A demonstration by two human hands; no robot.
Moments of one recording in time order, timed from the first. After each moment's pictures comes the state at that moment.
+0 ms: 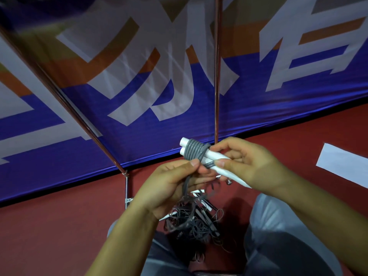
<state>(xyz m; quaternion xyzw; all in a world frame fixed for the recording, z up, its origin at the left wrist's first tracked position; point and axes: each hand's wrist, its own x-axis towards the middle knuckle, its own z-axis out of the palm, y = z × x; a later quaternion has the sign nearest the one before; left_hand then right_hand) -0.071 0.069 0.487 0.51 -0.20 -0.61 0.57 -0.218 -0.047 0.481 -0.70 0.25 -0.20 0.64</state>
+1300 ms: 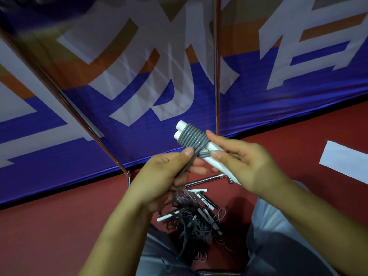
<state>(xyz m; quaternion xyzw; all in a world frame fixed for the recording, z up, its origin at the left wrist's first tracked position) -0.073 0.070 0.510 0.62 -0.28 -0.50 0.54 -0.209 -0.037 0.475 -0.69 0.22 -0.30 0.63</state>
